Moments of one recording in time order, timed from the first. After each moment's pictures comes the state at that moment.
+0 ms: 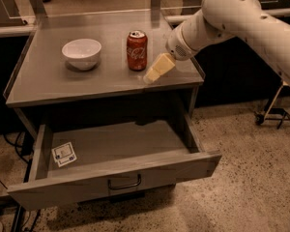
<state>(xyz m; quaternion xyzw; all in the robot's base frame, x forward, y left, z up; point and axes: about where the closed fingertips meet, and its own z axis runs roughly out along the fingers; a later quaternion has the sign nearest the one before) 0.695 -0.049 0.871 -0.53 0.76 0.11 0.36</state>
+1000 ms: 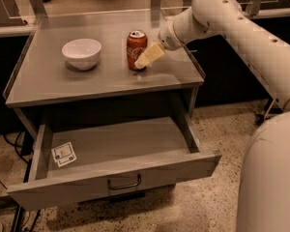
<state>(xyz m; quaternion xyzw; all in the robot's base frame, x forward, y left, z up) 0.775 -0.028 0.869 -0.50 0.75 0.13 0.41</state>
